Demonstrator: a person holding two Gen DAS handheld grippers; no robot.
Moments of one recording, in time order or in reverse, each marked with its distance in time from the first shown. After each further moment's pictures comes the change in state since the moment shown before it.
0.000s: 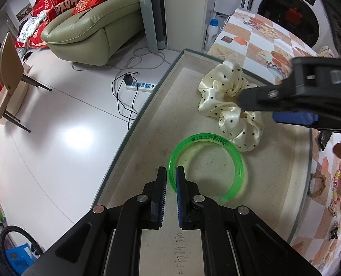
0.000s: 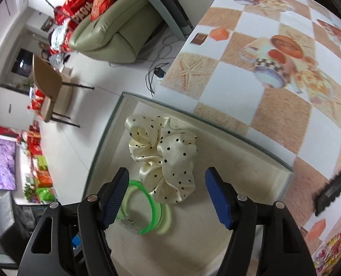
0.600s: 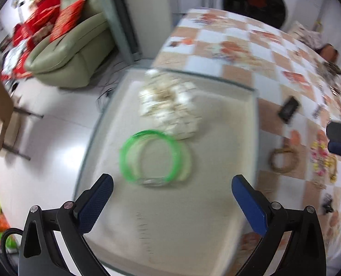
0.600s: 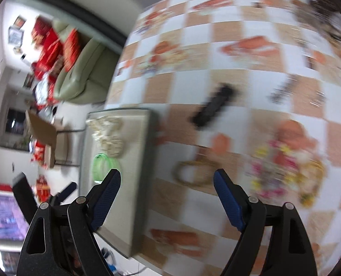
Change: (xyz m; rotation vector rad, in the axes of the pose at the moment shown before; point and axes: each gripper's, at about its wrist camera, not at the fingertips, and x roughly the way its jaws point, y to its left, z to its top) left arm -0.045 -0.077 -0.014 0.202 -0.035 -0.026; right arm -0.128 -0.116 -0.111 0.312 -0.178 -0.022
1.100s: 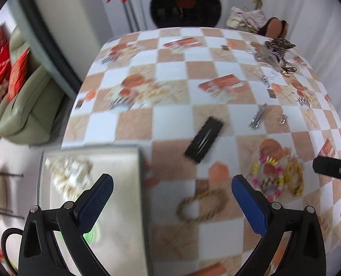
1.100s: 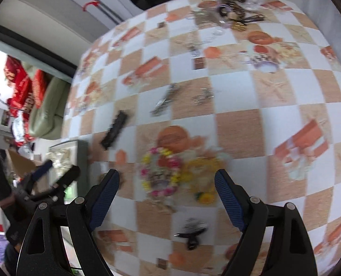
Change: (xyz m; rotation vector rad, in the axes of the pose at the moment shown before) left arm -0.001 -0.142 0.055 0.297 -0.099 -0.123; right arm -0.065 -0.121 -0.010 0.168 -0.121 -0.156
